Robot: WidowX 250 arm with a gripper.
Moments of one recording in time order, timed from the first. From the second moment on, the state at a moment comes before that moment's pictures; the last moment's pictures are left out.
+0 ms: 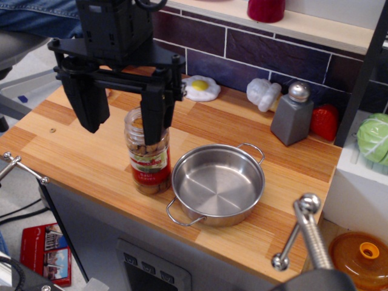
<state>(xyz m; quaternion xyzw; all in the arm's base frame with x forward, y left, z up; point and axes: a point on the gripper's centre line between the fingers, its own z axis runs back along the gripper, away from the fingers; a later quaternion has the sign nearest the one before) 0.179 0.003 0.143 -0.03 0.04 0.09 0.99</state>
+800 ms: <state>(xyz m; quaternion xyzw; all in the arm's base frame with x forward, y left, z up) 0.185 0.025 0.143 -0.10 0.10 0.29 0.95</state>
